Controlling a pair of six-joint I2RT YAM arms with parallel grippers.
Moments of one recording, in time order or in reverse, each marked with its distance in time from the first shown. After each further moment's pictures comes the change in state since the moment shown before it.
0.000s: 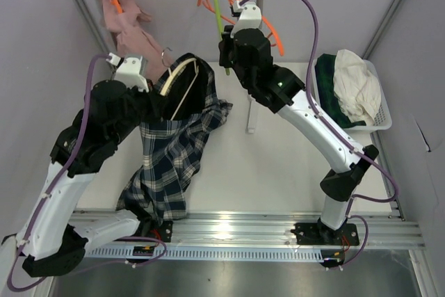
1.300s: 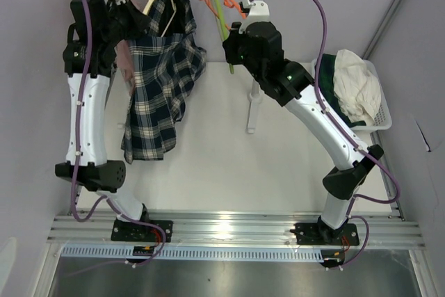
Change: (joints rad) left arm 0.520 0.701 0.745 0.115 0.382 -0.013; right arm -0.094 -0.020 -0.013 -0.039 -0.188 0.028
